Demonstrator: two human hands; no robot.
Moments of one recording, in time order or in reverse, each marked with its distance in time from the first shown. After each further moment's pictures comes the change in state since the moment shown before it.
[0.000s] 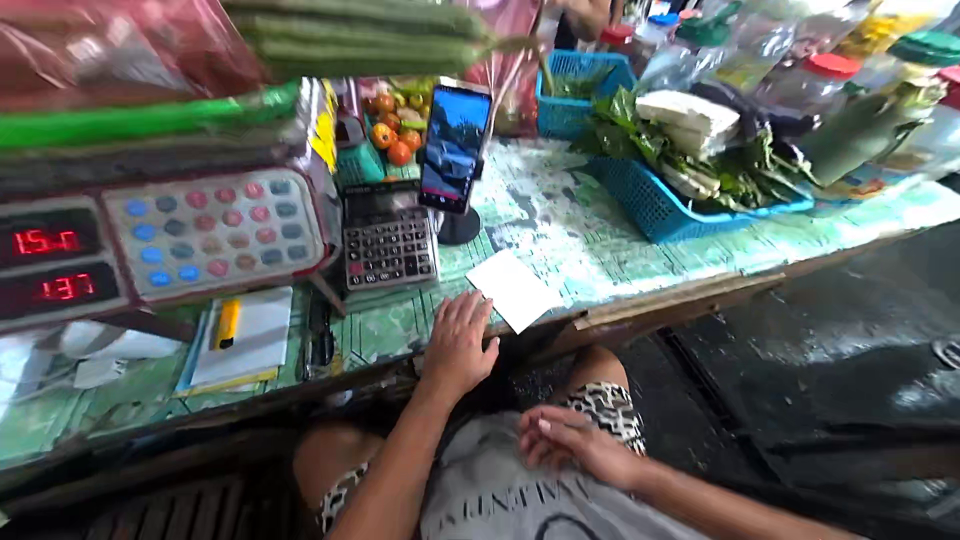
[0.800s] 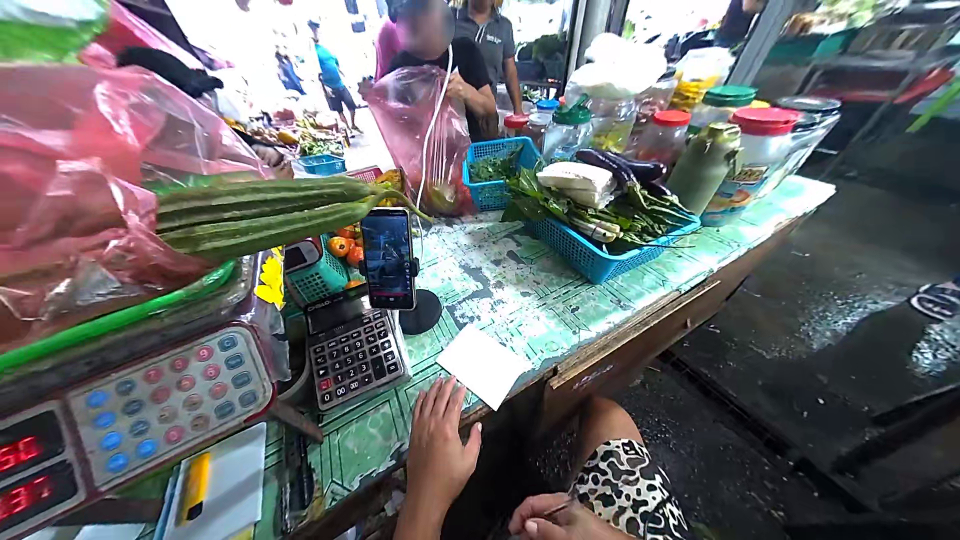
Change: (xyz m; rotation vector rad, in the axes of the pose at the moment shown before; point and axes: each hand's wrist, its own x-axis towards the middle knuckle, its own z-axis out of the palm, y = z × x) left_hand 0.001 -0.011 0.010 0.057 0.122 0.101; right_hand 0.022 0.026 0.014 0.060 0.124 -0.151
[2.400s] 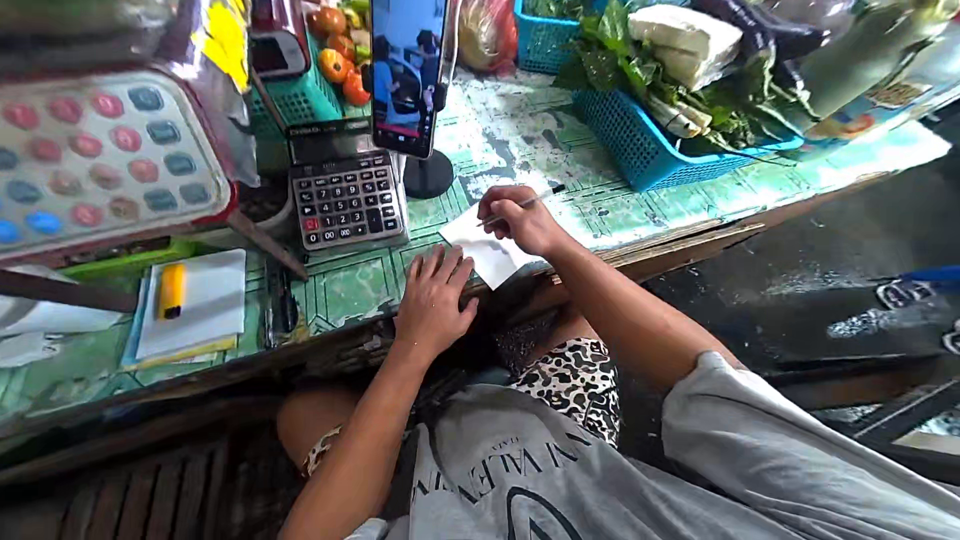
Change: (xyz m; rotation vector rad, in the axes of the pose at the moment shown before) left_hand 0.006 0.004 0.000 0.029 -0.140 -0.033; right_hand 0.156 -0.175 -0.086 -0.492 0.184 -0.479
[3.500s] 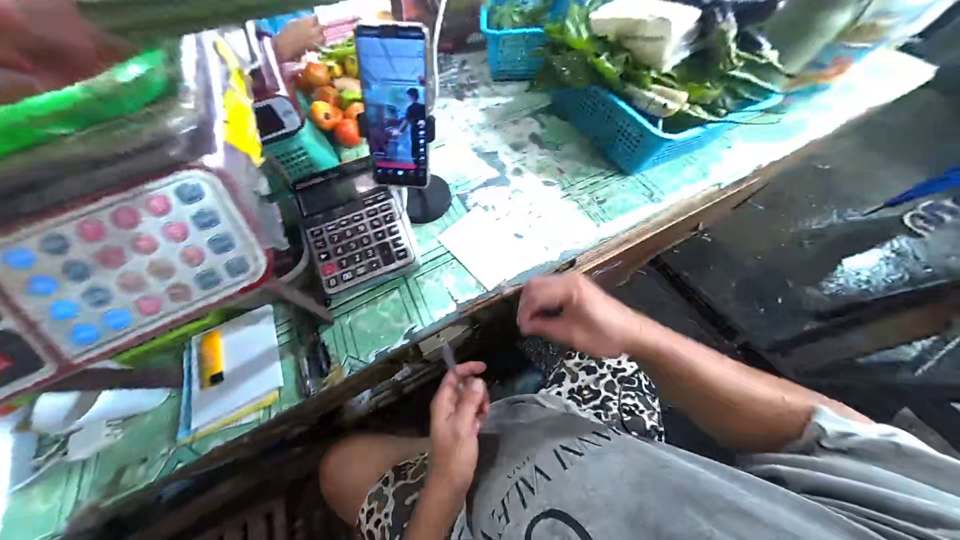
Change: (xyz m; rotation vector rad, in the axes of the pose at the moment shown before) left_hand -0.118 0.044 -0.039 -1.481 0.014 -0.560; right_hand -0.125 -0.037 0.028 -0.248 -0.081 -0.164
